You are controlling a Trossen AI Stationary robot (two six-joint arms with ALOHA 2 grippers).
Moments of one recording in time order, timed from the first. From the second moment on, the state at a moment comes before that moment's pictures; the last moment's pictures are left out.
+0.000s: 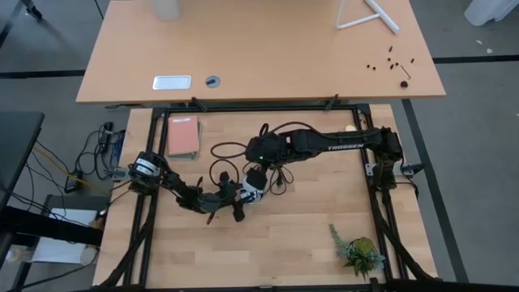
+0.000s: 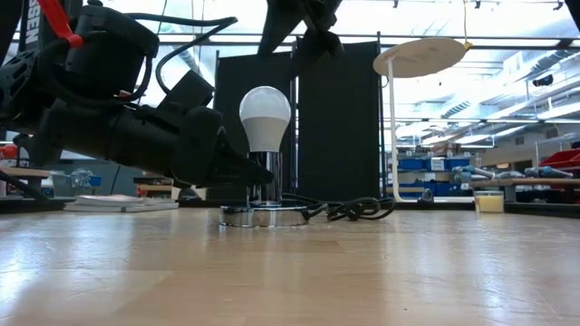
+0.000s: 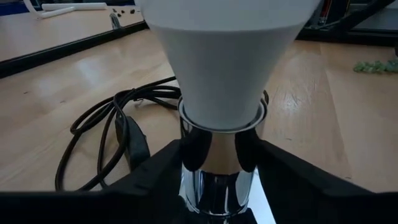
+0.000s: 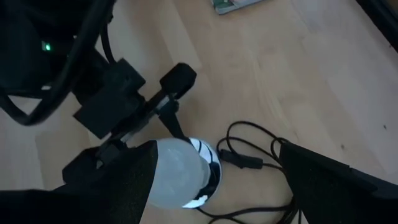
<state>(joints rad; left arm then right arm) -0.33 1.99 0.48 1.24 -0.71 -0.21 0.03 1.90 1.84 -0.89 0.16 0.40</state>
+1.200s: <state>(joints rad) -0.33 2.02 0.58 1.18 -0.71 -0.18 0.13 1.90 1.84 -0.91 0.15 0.51</state>
